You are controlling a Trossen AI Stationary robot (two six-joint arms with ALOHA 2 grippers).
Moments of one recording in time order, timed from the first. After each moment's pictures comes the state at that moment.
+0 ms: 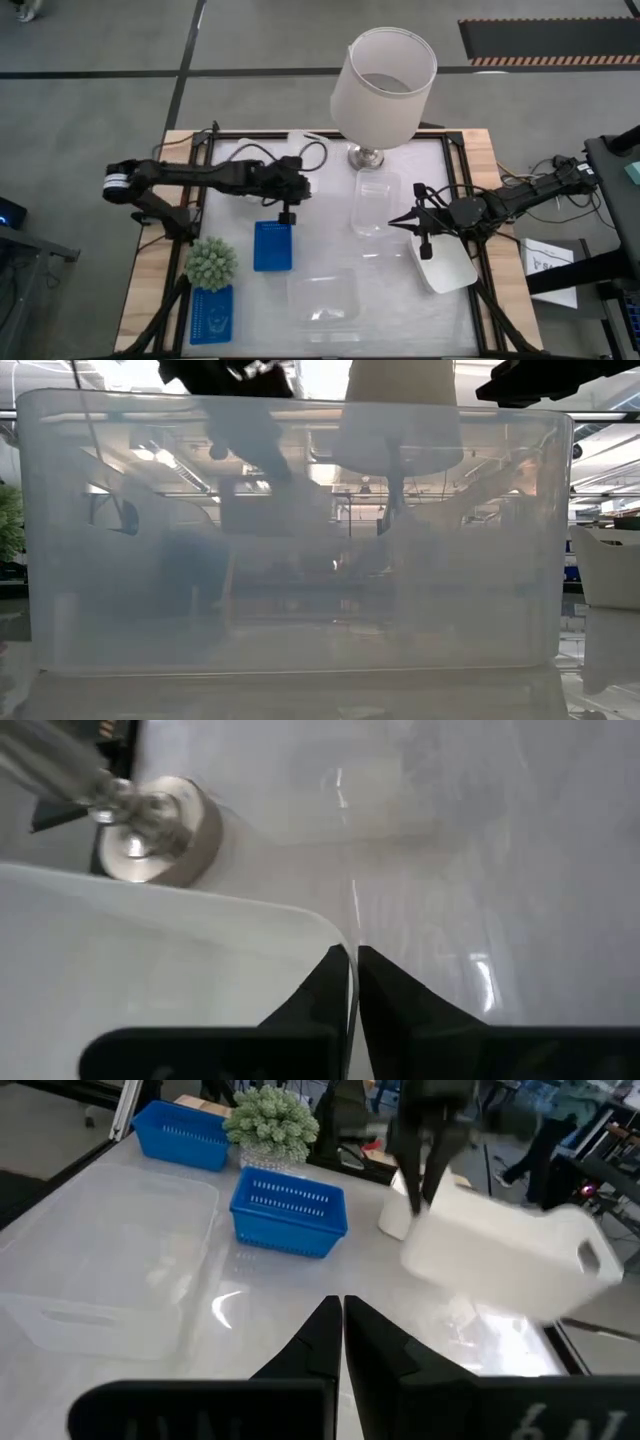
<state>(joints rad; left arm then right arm) 0.13 1.43 1.10 -0.44 -0.09 0.35 0.33 0.76 0.55 -0.15 0.31 -0.16</state>
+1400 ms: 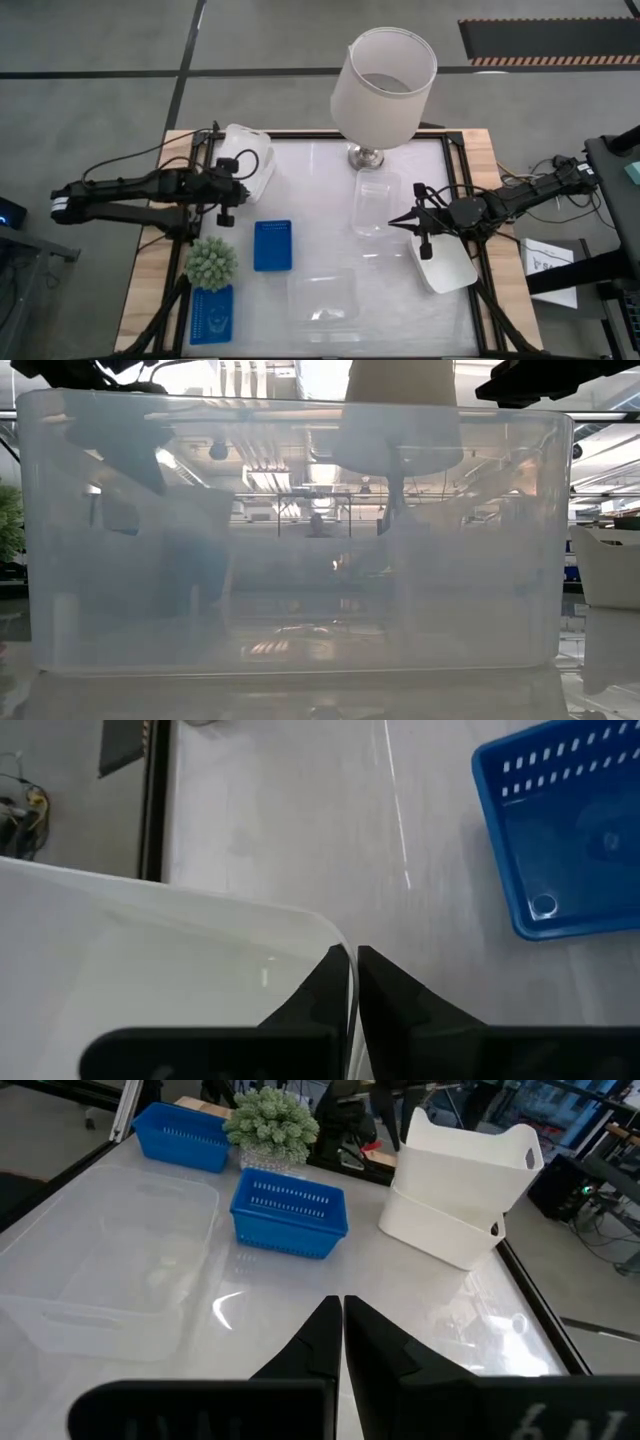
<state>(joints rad) 0.16 0.77 0.70 -0.79 -0.25 0.43 0.33 0.76 0.55 -0.14 0.31 -0.16</state>
